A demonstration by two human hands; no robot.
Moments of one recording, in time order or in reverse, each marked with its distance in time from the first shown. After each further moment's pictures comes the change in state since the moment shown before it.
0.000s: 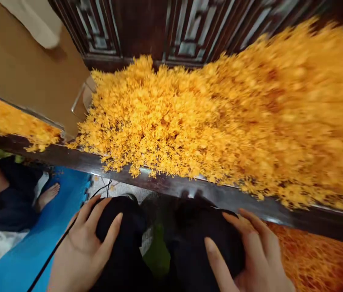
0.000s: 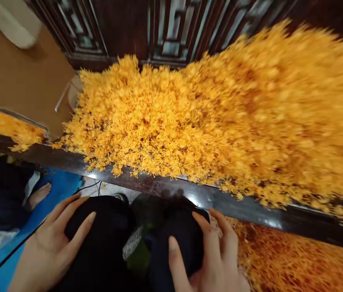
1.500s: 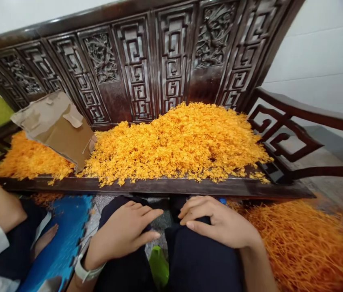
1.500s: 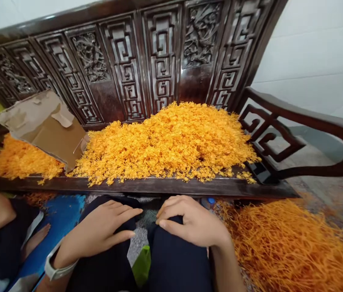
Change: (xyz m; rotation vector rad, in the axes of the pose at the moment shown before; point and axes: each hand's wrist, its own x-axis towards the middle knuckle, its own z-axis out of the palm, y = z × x) left_hand -0.053 0.145 -0.048 0.248 -0.427 1.068; right_hand 0.004 0.082 -0.100 0.598 -0.443 -0.866
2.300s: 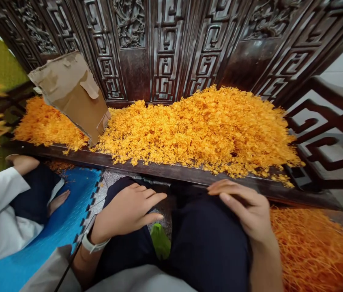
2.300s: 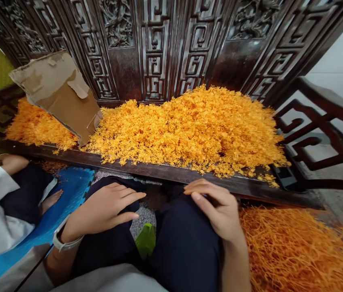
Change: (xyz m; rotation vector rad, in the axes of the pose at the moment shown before) left_hand -0.040 -0.022 0.014 -0.004 0.152 -0.022; right_hand -0.003 0.017 0.028 0.113 0.577 0.047
